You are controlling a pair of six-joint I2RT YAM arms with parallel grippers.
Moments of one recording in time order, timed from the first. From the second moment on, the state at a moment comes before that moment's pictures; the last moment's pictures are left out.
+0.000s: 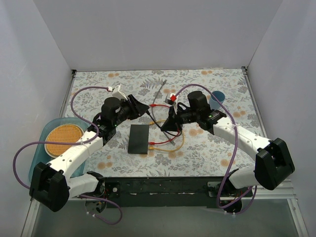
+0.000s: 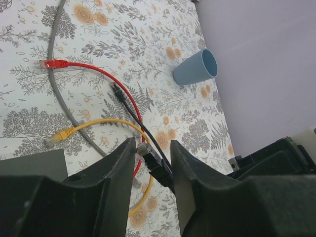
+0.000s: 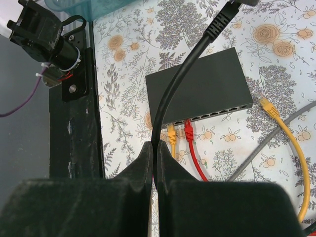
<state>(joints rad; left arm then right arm) -0.49 1.13 0.78 0.10 0.15 -0.78 0.64 1.37 0.97 -0.12 -0.84 -0.06</state>
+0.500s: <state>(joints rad) -0.49 1.16 0.78 0.15 0.21 -0.78 0.64 1.37 0.97 -0.13 -0.80 -0.03</state>
